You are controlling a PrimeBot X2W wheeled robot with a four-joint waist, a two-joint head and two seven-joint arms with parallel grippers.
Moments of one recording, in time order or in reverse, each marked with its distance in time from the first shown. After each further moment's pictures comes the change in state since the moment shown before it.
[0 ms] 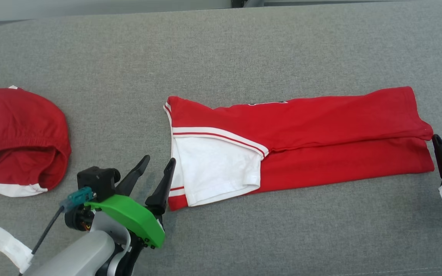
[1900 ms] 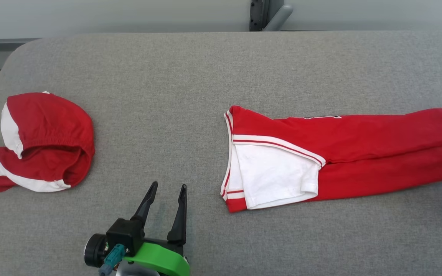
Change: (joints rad) left arm 0.456 -0.461 0.605 0.085 0.808 -0.133 -0.028; right arm -0.139 -0.053 -0.077 0.302 -0.024 0.000 -0.005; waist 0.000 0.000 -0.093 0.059
